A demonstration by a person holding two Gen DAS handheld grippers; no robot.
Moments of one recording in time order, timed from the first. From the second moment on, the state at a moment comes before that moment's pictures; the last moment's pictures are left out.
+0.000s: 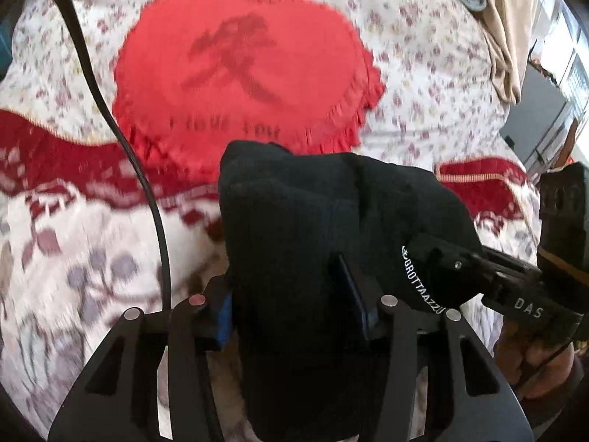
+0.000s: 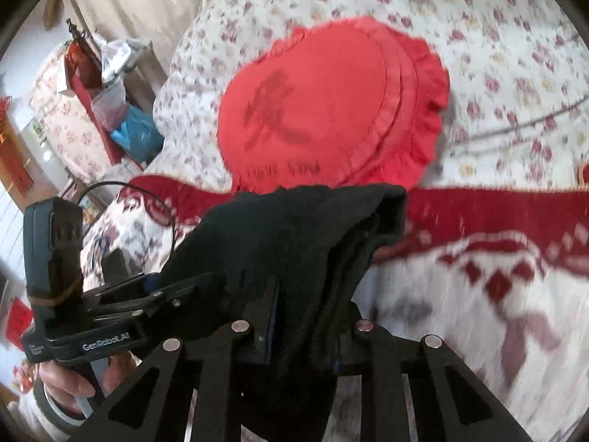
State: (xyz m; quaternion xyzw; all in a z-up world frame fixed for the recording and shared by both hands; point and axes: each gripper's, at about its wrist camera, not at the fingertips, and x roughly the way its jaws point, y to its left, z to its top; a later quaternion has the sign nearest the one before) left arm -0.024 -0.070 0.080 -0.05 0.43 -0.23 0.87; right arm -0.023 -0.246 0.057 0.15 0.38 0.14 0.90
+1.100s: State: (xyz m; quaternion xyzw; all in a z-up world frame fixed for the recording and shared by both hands) left arm -0.048 -0.055 0.073 0.01 0.40 -0.10 0.91; right arm -0.029 -0.209 0.045 0.06 0.43 0.10 0.90
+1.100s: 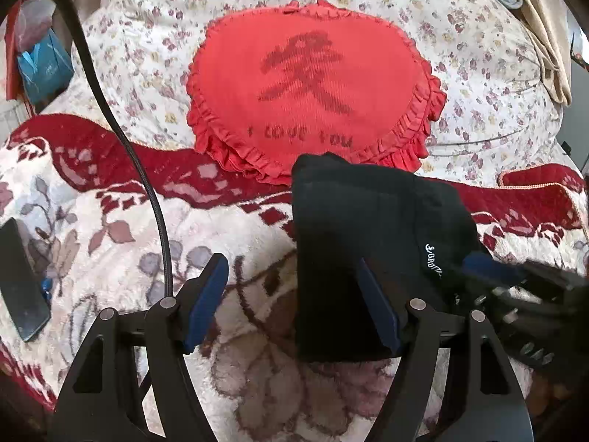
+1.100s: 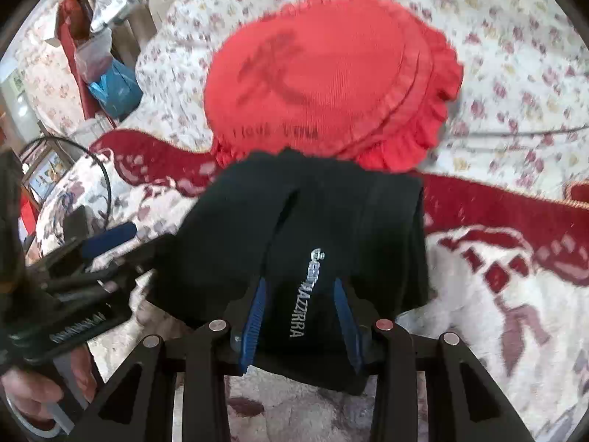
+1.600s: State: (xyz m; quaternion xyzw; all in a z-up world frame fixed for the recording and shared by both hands) left arm -0.090 -0.061 0.098 0.05 0.35 -0.07 0.93; right arm -0.070 -0.220 0.083 0.07 0.39 0.08 0.92
